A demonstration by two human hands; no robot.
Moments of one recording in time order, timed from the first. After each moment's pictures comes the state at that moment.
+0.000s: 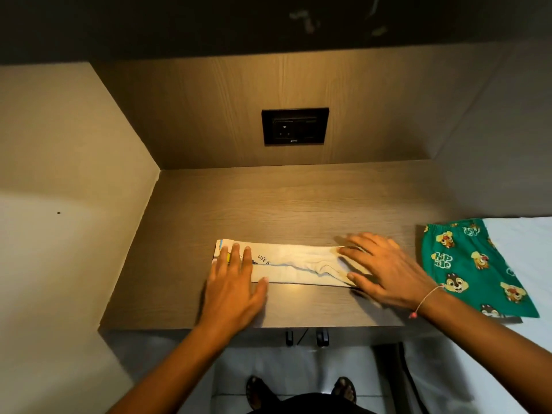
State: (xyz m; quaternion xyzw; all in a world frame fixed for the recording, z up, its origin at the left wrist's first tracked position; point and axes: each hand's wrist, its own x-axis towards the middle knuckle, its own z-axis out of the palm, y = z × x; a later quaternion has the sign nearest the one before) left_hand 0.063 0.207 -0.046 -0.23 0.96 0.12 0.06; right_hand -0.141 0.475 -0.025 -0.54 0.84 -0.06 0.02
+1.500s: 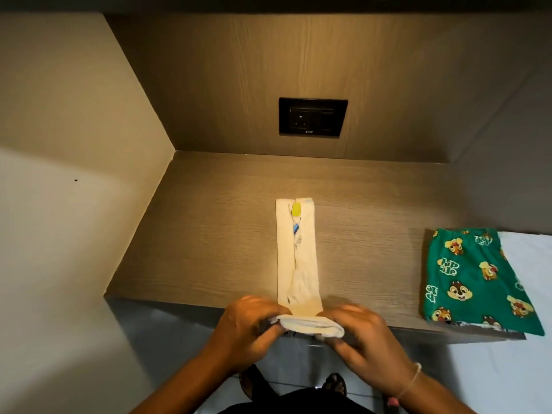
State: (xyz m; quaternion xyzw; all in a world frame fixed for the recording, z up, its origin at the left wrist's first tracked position) left_hand 0.115 0.269 -0.040 -0.03 0.92 0.38 -0.13; right_hand -0.022 0.485 -0.018 -0.49 0.77 -0.36 0.17
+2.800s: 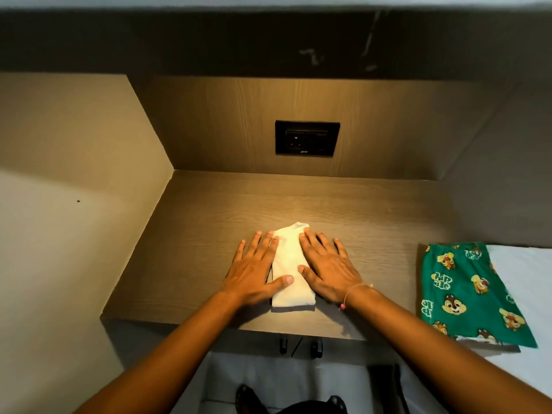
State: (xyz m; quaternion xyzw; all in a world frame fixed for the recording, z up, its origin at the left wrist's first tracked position) left_hand 0.010 0.199 -0.077 -0.13 0.98 0.13 0.04; right_hand -0.119 0.379 -0.054 -0.46 0.87 -0.08 0.15
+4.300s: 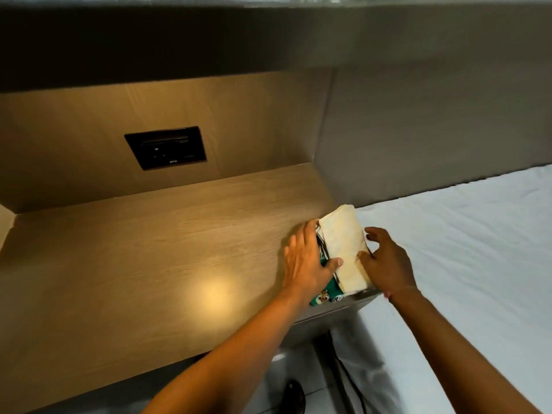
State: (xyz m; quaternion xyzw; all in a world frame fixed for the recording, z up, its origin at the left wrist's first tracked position) left_hand -0.142 0.480 -0.037 -0.08 0.92 0.39 -0.03; right_hand -0.176 0.643 -0.009 0.02 0.95 -0.31 0.05
